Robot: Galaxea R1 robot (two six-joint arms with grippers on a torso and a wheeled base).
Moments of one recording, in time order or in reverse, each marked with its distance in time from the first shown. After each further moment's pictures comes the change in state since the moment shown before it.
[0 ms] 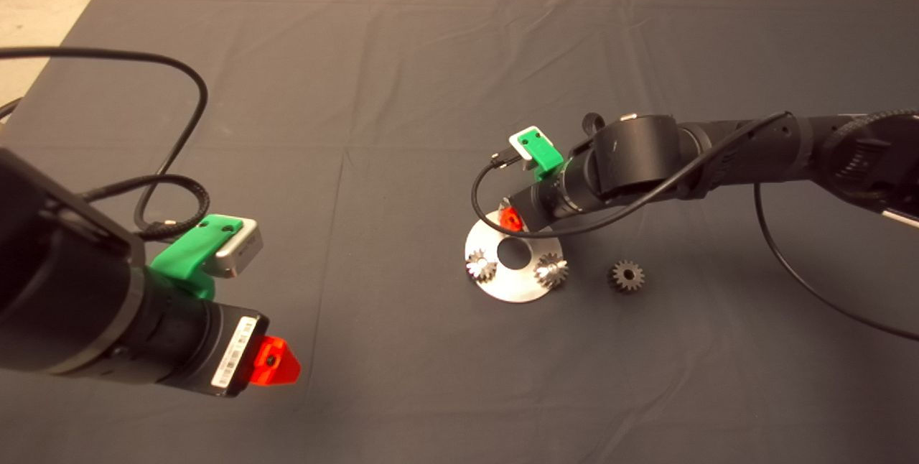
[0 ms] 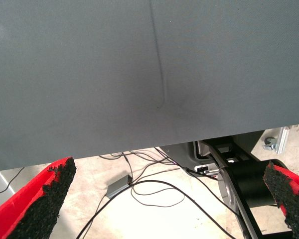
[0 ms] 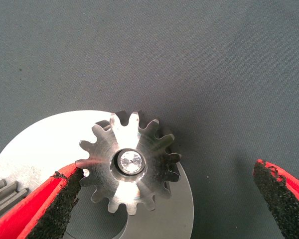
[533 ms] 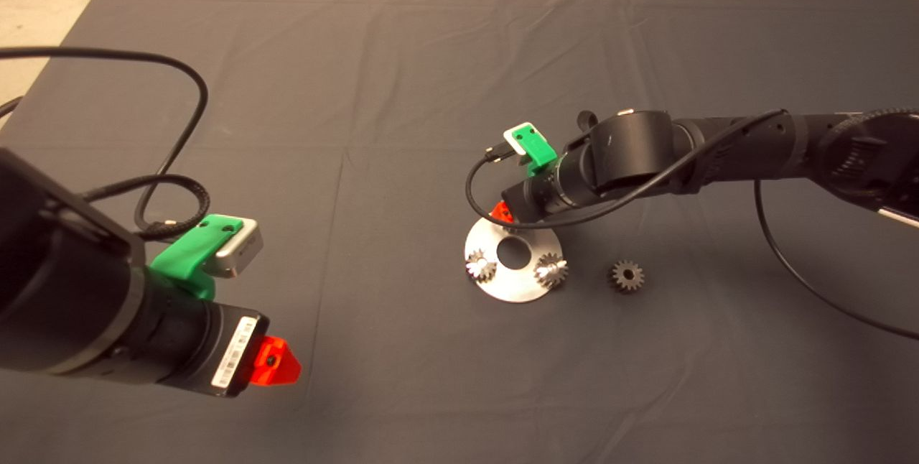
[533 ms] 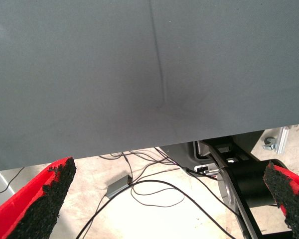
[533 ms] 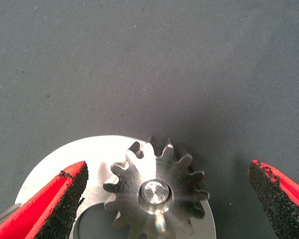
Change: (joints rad) left arm 0.000 0.000 0.000 0.000 0.000 0.000; right arm 0.000 0.005 -0.040 0.000 0.104 0.001
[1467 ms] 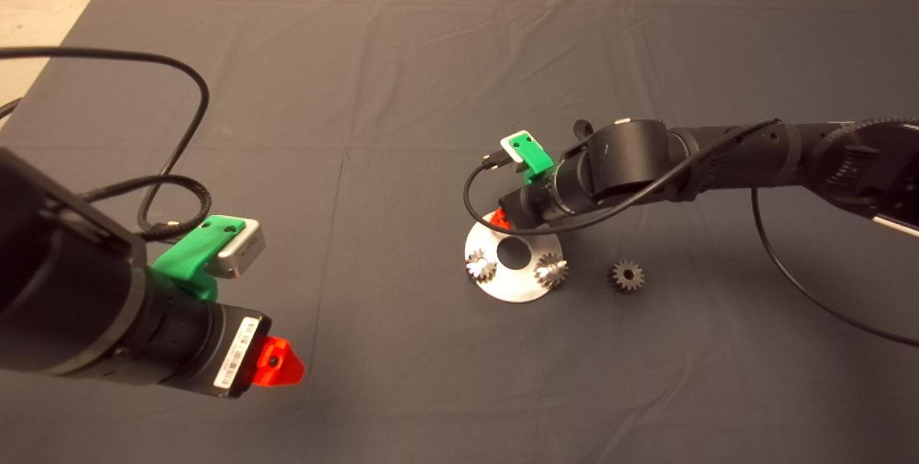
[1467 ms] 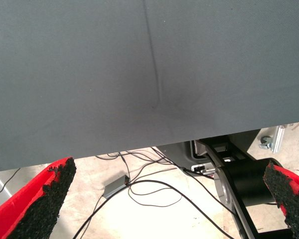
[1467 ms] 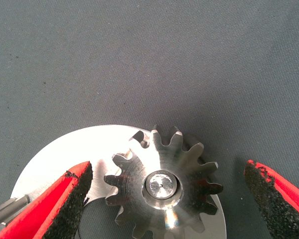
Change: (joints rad) left arm 0.000 0.000 0.000 0.000 -0.018 0.000; right arm -0.023 0.001 0.000 -0.003 -0.003 0.000
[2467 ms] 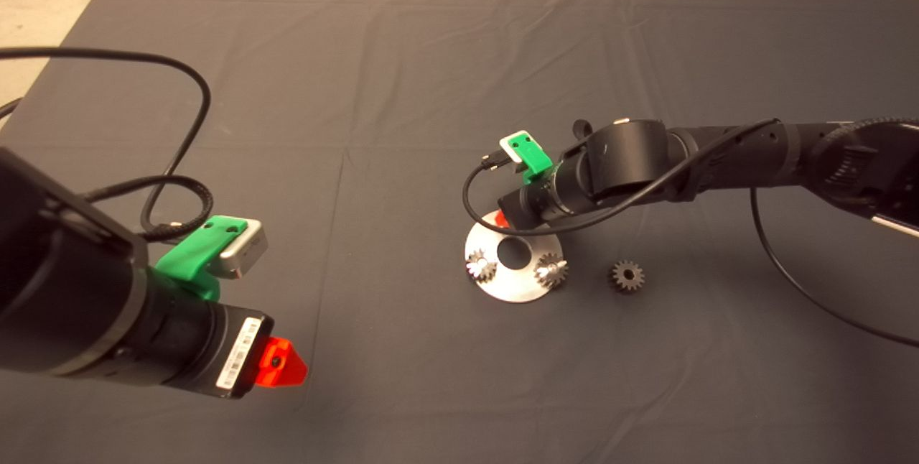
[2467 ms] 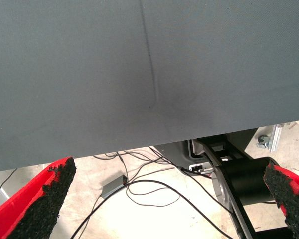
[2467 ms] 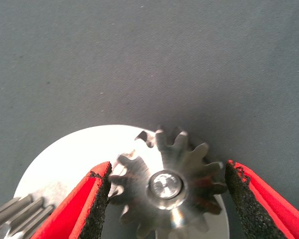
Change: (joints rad) left arm 0.000 0.000 0.000 0.000 -0.010 0.000; right arm 0.000 0.002 0.005 0.000 0.000 0.000
